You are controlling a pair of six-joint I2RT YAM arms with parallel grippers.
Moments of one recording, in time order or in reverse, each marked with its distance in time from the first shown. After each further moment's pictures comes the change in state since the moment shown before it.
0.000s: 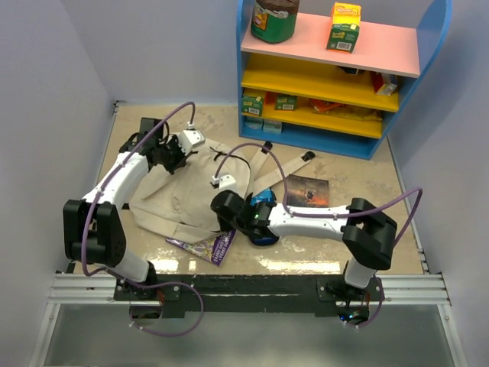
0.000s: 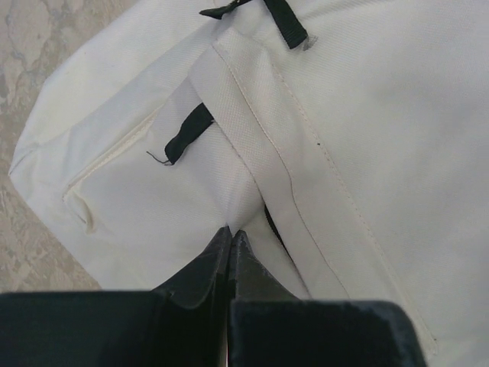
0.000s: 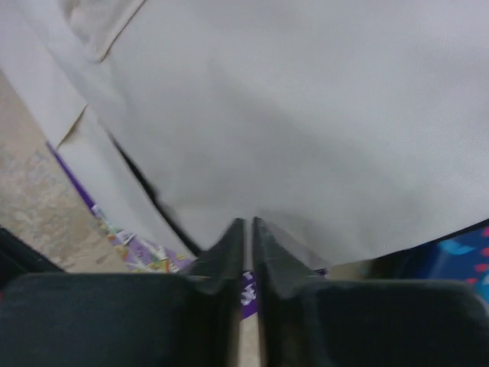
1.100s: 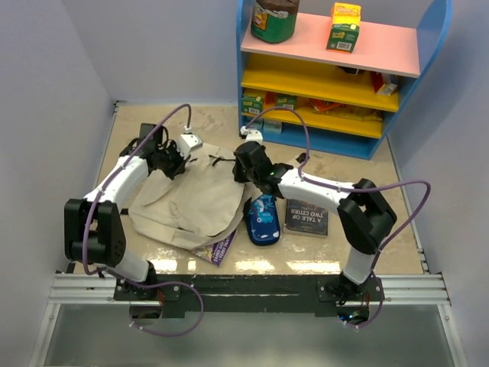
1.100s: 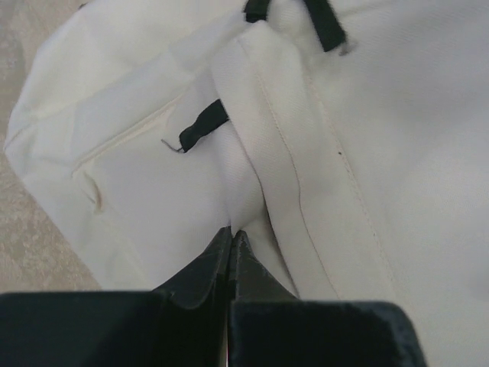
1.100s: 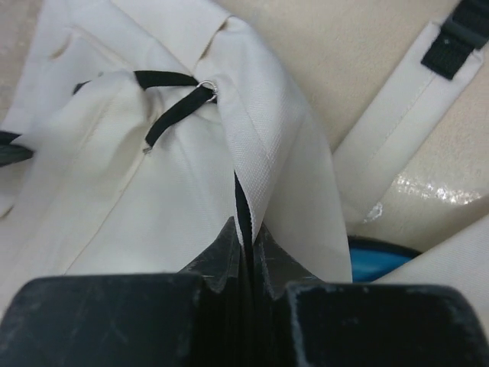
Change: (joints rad) left arm 0.019 -0.018 -0.084 0.014 0.012 -0.032; right arm -0.381 0.097 0.135 0.119 -0.091 -0.076
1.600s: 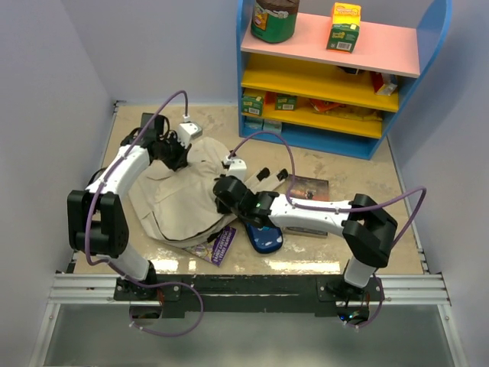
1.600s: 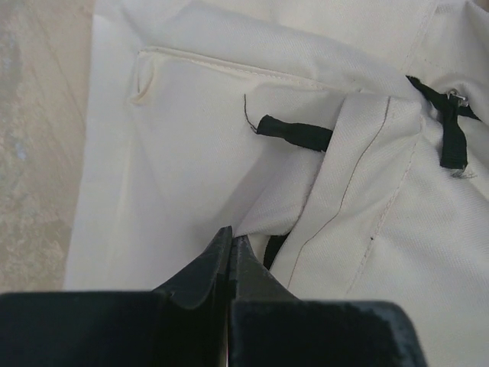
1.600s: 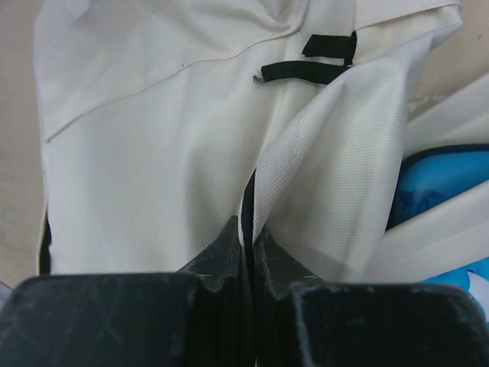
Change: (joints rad) left arm -0.001 0.100 0.175 -0.068 0.005 -0.144; right arm 0.293 -0.092 -0.060 -0.077 0.177 0.220
